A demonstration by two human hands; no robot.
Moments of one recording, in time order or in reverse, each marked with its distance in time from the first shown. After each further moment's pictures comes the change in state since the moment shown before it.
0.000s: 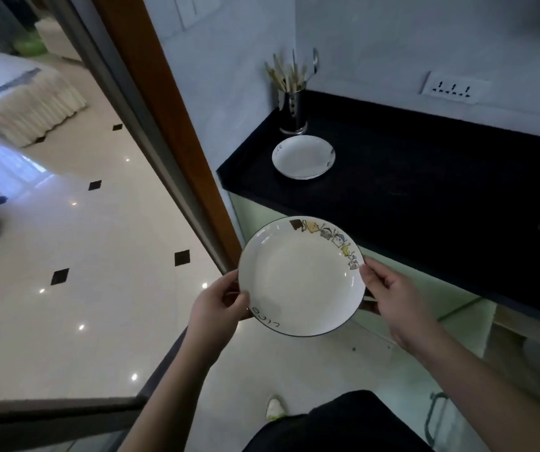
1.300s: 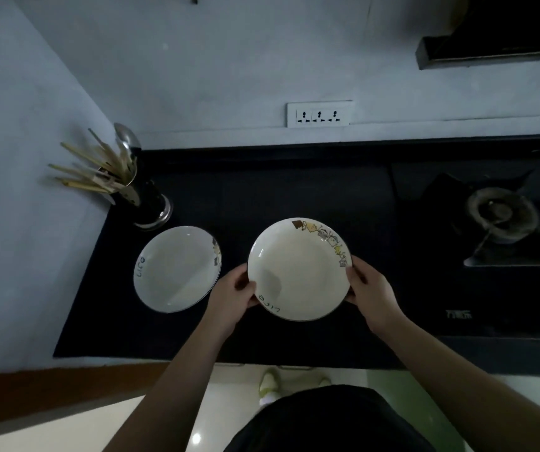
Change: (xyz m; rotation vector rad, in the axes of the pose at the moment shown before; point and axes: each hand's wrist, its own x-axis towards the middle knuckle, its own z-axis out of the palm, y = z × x) left_hand 0.386 0.071 0.258 0.092 -0.527 -0.184; right_hand 0.286 0.003 -0.167 0.035 0.512 0.268
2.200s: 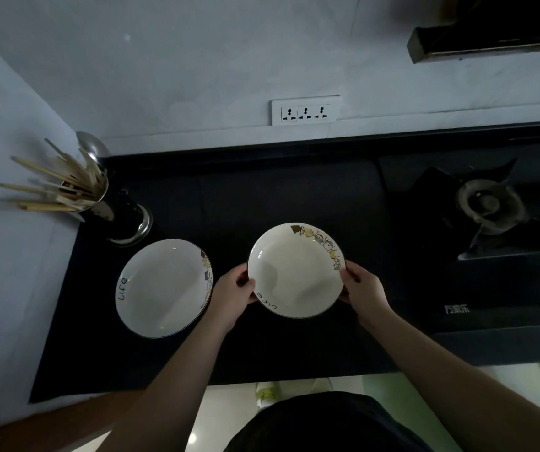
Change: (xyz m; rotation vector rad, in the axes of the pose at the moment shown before) left_hand 0.071 -0.019 0.000 0.085 -0.085 -0.094; right_hand 0.044 0.028 0.020 0.026 0.200 0.191
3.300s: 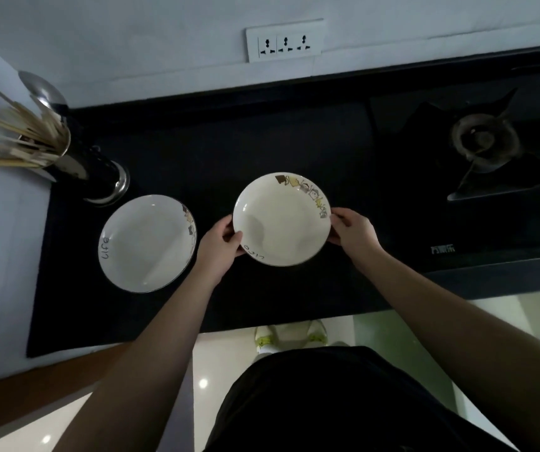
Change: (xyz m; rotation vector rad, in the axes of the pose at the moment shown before) left_hand 0.008 -0.018 0.004 0.135 0.040 0.052; right_hand 0.020 0.016 -0.011 -0.102 0.009 -0.096
